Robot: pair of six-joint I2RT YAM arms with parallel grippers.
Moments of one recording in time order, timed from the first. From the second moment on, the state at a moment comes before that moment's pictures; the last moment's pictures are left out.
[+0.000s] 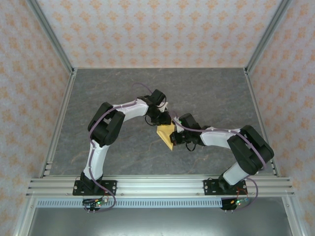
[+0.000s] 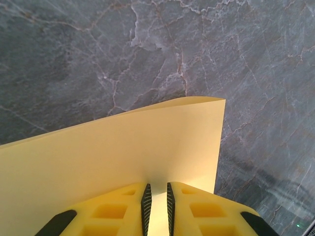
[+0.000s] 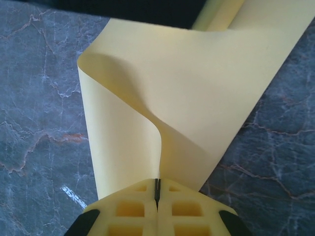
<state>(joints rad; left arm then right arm) -0.56 2.15 1.50 -0.54 0.48 -0.53 0.62 1.56 0.64 -0.04 -0.32 0.37</state>
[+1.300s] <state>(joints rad) -0.56 2.15 1.51 -0.56 0.48 -0.51 0.62 1.58 0.66 -0.10 -0.30 0.37</state>
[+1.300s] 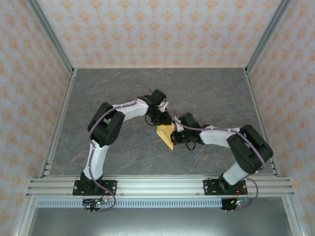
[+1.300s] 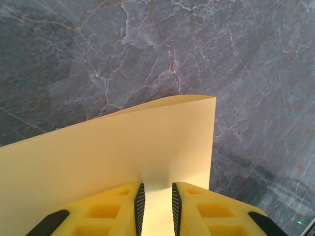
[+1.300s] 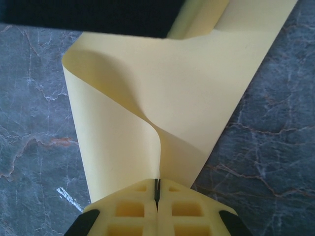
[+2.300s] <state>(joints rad) -0.55 1.85 1.15 -0.43 0.62 -0.55 0.62 1.60 0.70 -0.13 -0.30 0.35</state>
